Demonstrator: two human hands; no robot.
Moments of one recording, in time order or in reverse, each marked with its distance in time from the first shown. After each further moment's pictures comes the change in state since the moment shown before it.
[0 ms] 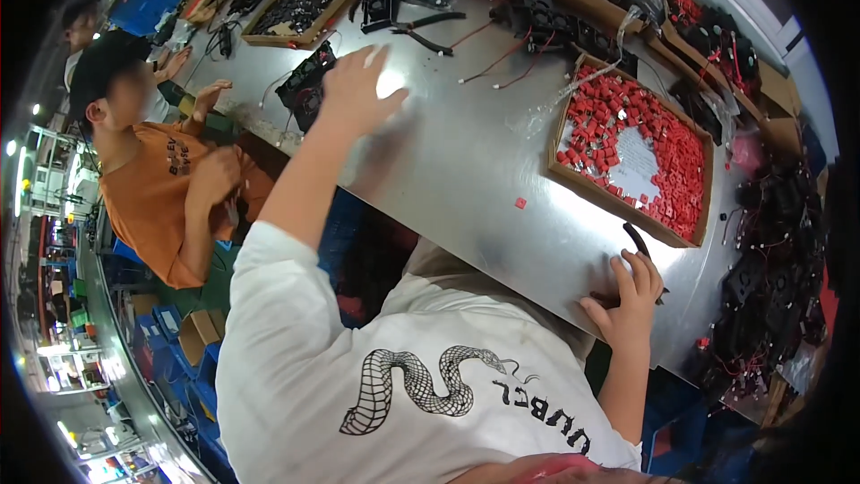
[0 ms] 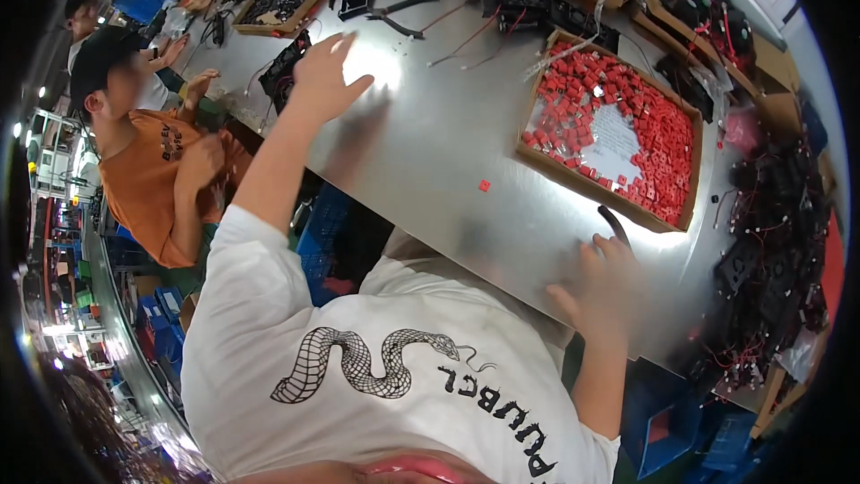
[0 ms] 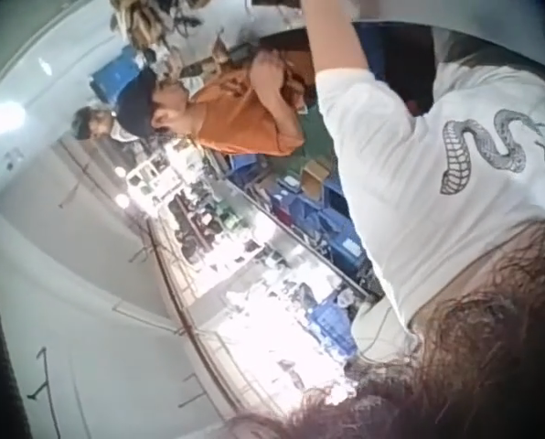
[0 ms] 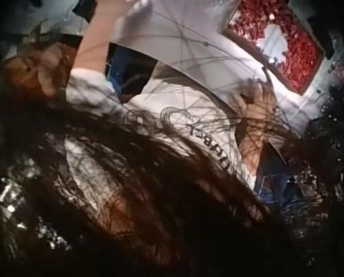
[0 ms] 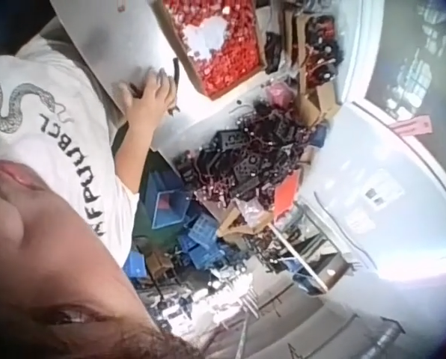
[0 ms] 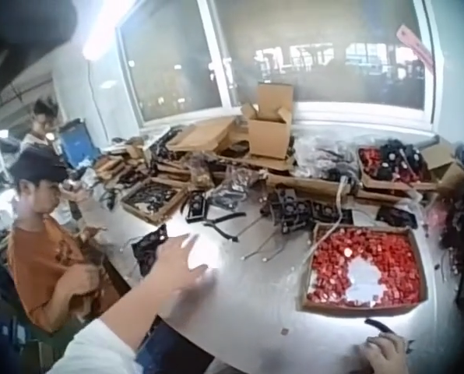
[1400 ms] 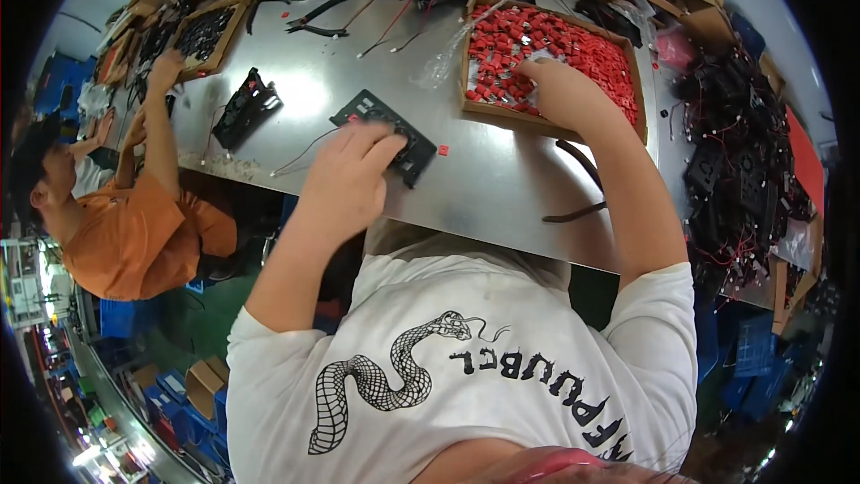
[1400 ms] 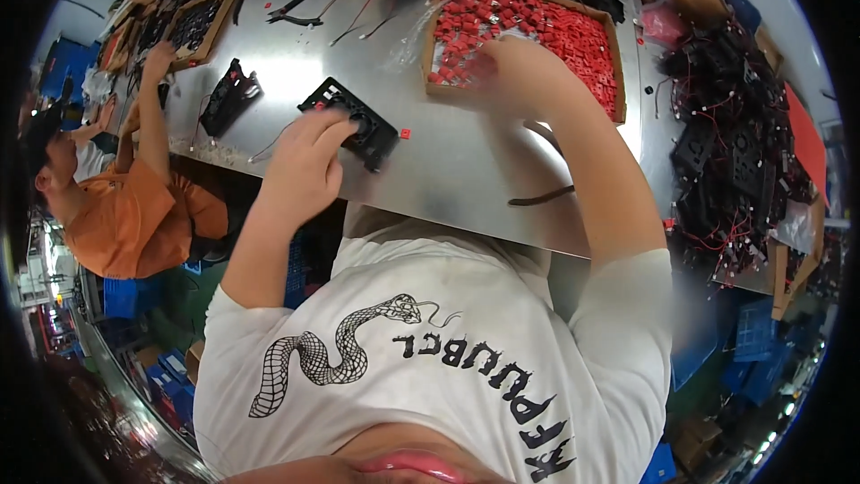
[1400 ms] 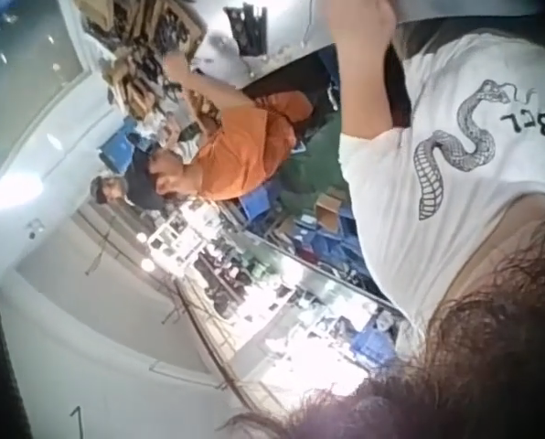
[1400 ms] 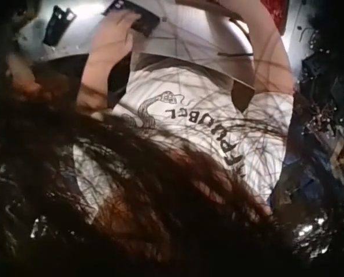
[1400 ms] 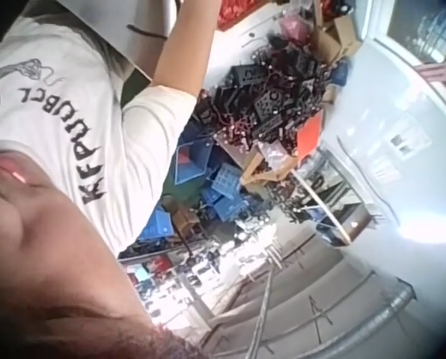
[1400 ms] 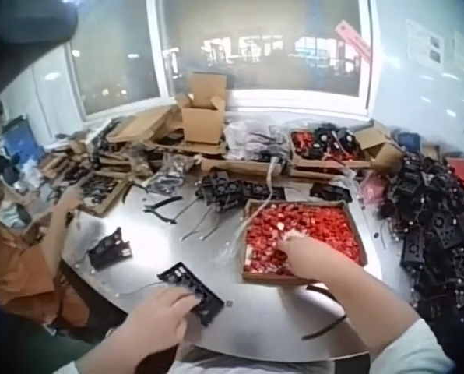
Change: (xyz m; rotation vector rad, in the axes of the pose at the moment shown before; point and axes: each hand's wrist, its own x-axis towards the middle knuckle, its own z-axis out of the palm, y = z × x) left_hand -0.094 0.126 -0.075 -0.482 -0.051 0.463; right_hand 0.177 0.001 -0.029 0.036 -0.329 0.118
